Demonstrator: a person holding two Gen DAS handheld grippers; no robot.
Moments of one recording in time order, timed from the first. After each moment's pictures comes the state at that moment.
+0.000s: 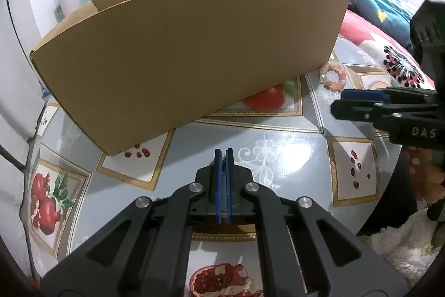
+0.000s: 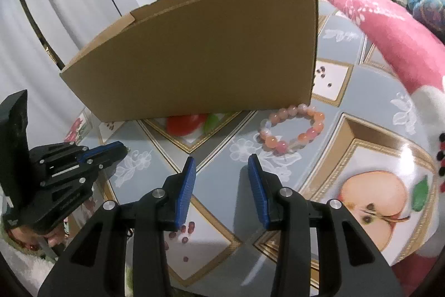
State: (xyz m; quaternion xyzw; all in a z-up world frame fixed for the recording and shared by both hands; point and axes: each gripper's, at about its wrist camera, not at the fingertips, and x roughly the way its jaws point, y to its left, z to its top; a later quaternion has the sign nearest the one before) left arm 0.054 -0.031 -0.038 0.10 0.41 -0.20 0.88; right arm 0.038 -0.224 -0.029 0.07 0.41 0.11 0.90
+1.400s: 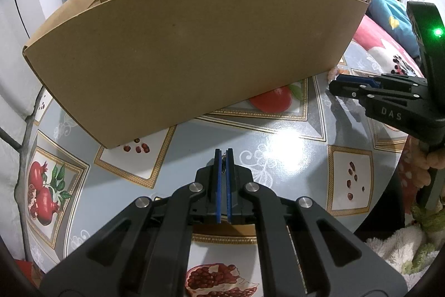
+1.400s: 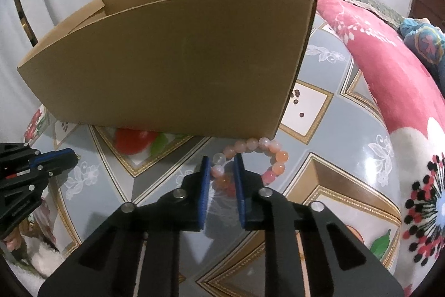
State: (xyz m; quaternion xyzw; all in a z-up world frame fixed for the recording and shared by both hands) left arm 0.072 -0.033 -0.034 0.07 0.46 -0.19 0.87; right arm 0.073 -0.231 -0.027 -0.01 0.43 0.05 0.90
